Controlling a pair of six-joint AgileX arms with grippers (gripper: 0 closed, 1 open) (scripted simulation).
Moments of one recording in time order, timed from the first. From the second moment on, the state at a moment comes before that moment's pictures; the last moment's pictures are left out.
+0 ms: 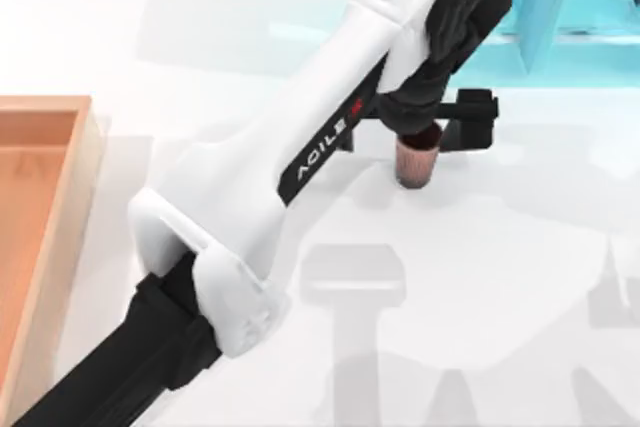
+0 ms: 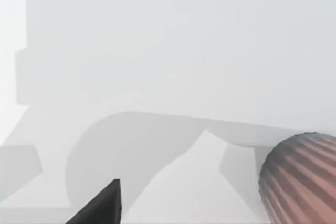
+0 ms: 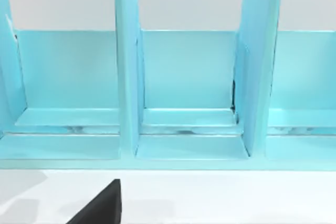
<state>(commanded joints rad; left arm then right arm) -0.74 3.09 3.36 -1.62 -0.18 -0.69 0.00 0.00 0.00 0.00 0.00 0.00</state>
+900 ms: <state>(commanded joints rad) -0.74 3.09 3.36 -1.62 -0.18 -0.69 0.00 0.00 0.00 0.00 0.00 0.00</state>
